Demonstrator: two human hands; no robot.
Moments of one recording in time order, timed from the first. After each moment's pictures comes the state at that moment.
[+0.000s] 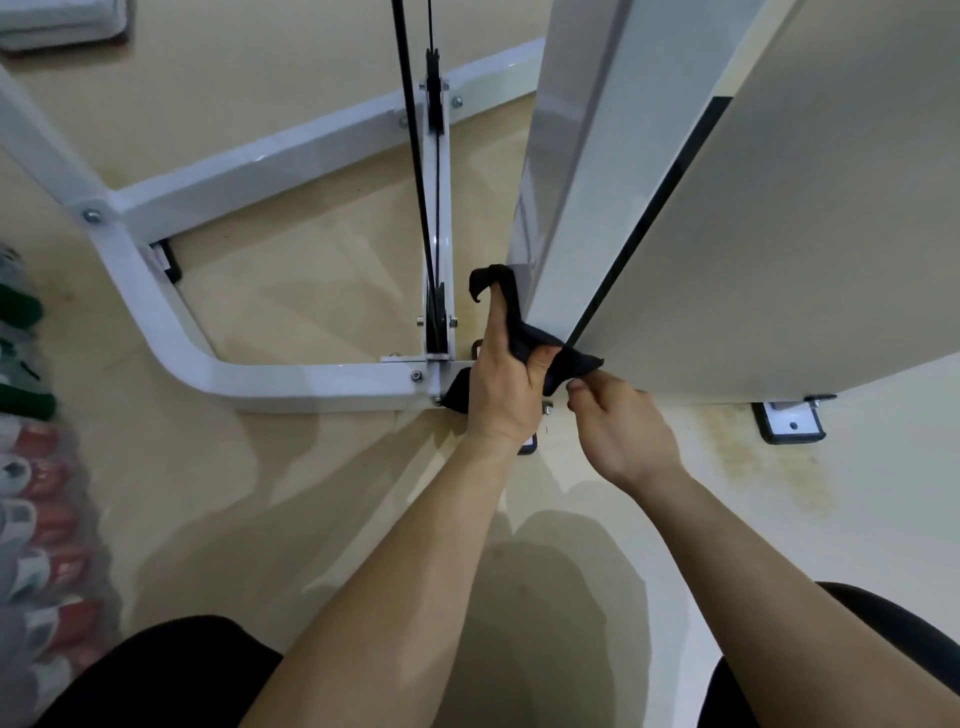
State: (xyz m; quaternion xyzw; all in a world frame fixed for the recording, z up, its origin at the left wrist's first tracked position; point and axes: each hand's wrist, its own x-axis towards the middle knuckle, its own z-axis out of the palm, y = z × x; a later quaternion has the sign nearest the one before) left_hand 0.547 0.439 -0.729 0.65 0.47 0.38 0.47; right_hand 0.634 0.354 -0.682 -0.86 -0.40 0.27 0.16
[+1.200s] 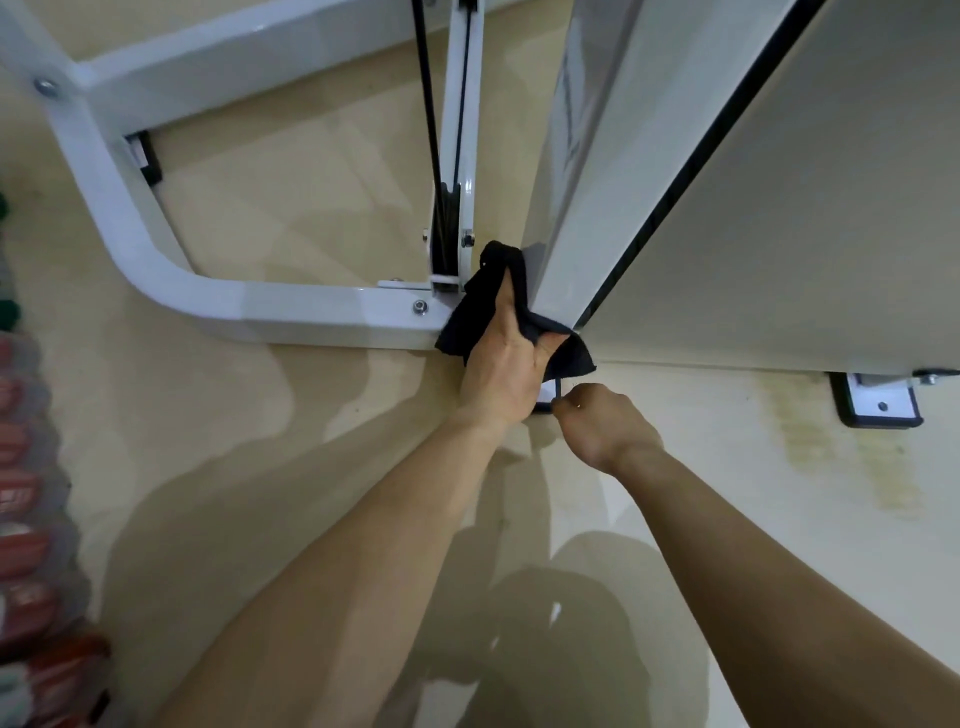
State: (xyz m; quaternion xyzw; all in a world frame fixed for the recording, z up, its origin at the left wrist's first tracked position) left_hand 0.540 0.437 -0.834 0.65 0.55 0.24 0.47; right_hand 0.636 0.359 -0.815 -0.83 -0.39 0.39 -0.02
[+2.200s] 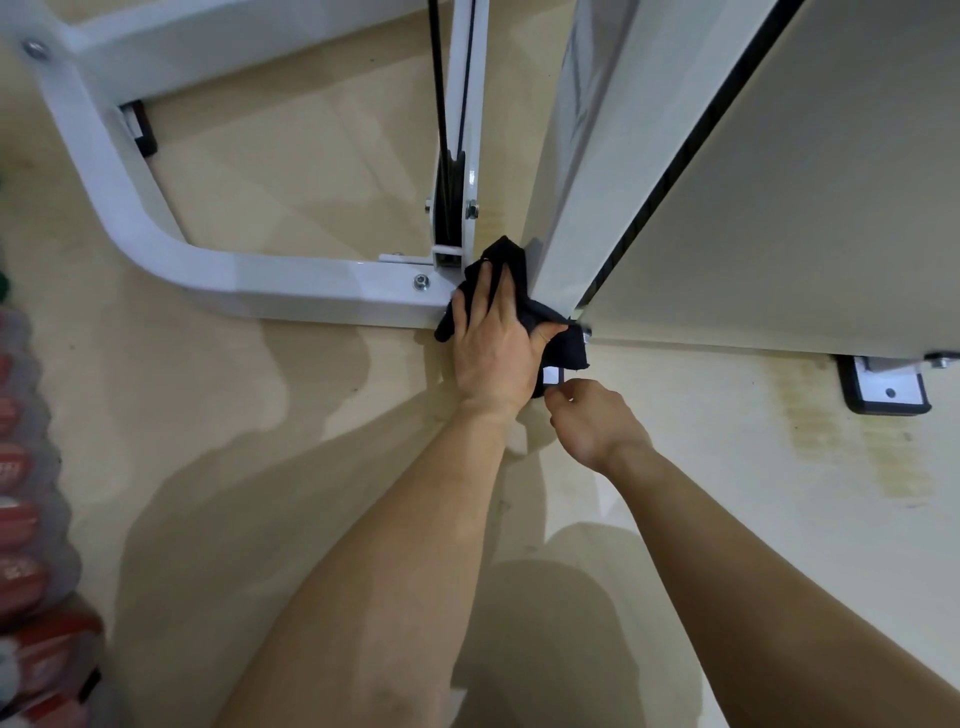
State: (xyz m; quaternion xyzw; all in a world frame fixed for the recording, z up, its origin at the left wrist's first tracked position) left_hand 0.535 0.434 -0.861 0.75 0.58 0.18 0.27; right_hand 0.621 0.345 -0.831 -0.83 -0.38 0.42 0.04
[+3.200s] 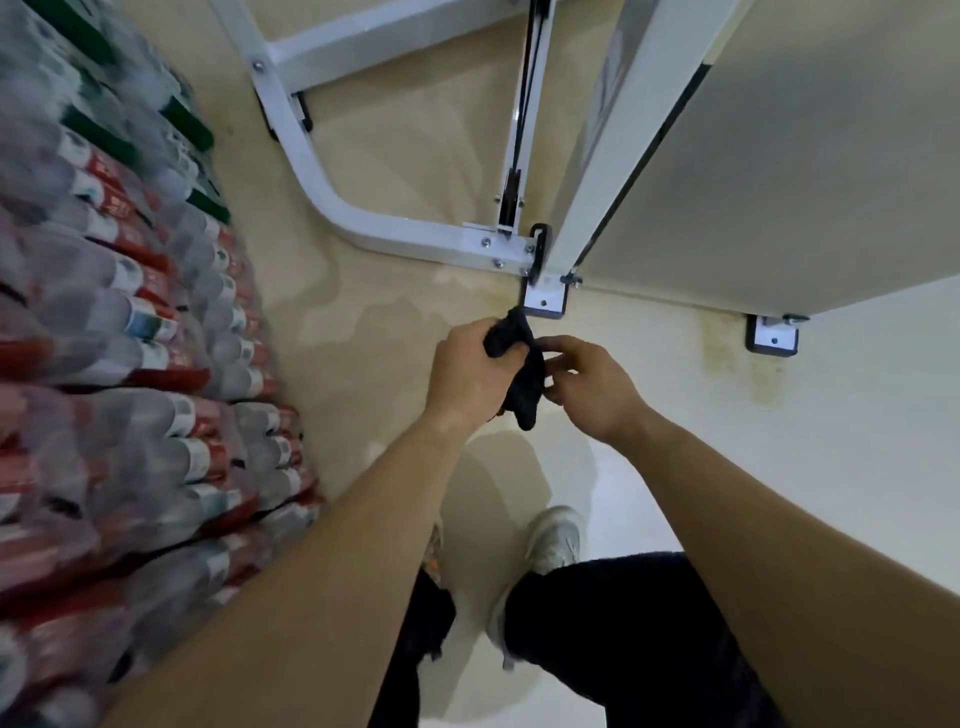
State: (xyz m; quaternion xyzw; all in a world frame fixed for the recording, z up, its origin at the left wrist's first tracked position) left_hand 0.406 0.279 -0.523 0.55 0.64 0.16 0.50; right_hand 0.553 0.238 -0.523 -0.72 -0.41 0.53 0.15
